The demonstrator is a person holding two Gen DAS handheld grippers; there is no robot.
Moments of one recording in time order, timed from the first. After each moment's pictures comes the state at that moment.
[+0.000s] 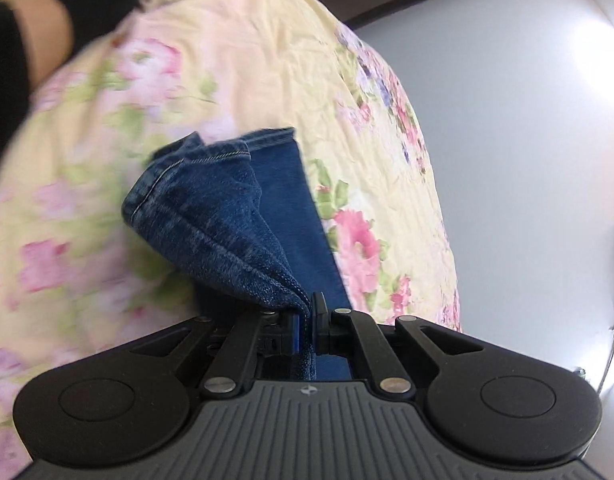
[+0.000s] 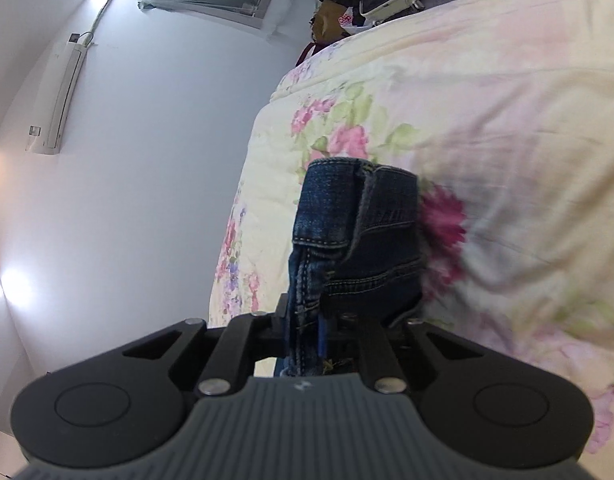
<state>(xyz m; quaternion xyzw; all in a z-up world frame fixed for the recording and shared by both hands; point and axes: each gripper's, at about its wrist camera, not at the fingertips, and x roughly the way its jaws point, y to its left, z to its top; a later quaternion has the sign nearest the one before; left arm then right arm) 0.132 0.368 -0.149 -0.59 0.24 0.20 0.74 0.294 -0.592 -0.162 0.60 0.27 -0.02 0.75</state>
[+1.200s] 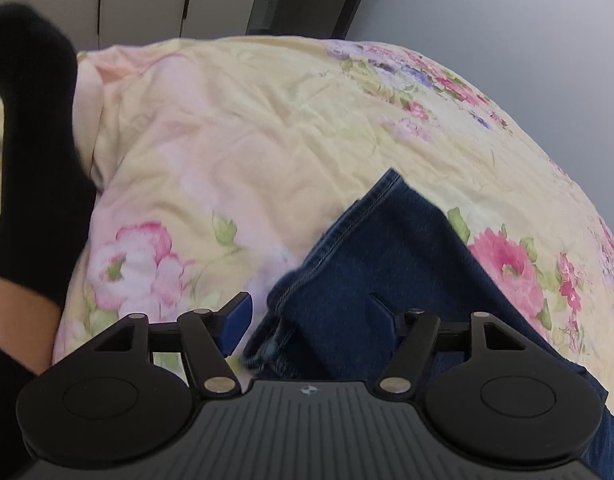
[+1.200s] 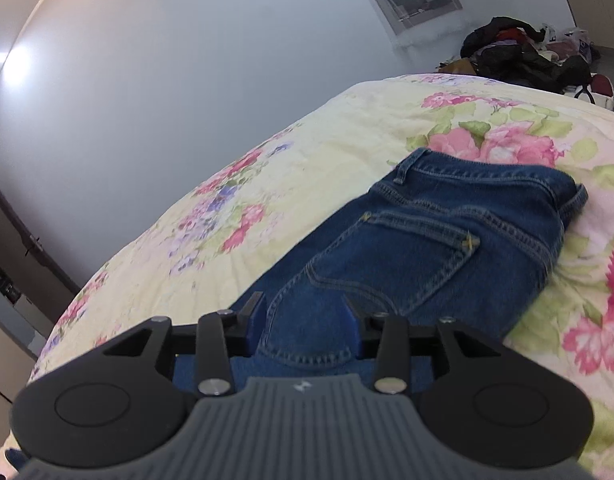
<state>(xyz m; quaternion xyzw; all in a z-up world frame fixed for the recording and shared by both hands) 0.199 0.409 -0.176 -0.31 0.35 0.31 0.83 0.388 -0.396 -0.205 0.29 0.28 0.03 0.92</state>
